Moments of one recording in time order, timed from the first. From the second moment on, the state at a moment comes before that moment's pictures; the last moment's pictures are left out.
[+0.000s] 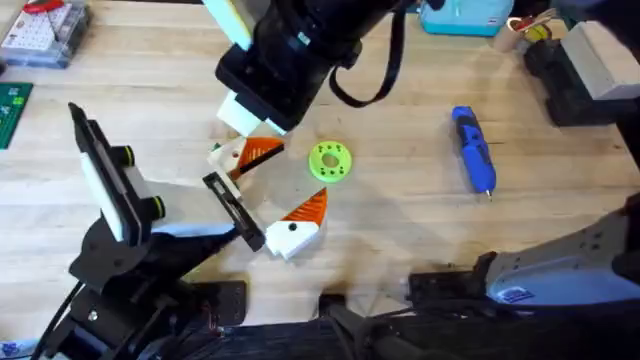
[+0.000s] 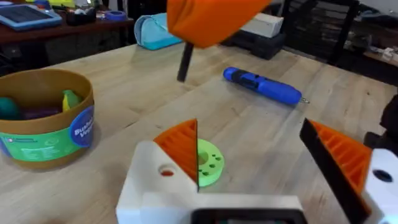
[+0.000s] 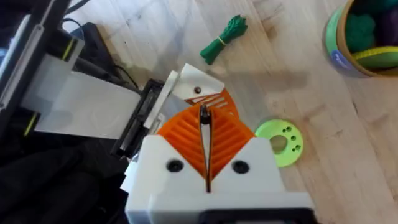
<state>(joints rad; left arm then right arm) -0.54 0.00 0.01 -0.05 0.40 -0.11 0.94 1.73 1.97 -1.31 -0.19 -0.08</state>
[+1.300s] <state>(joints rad) -0.54 0.00 0.01 -0.05 0.40 -0.11 0.96 1.82 1.97 -1.32 -0.20 -0.08</state>
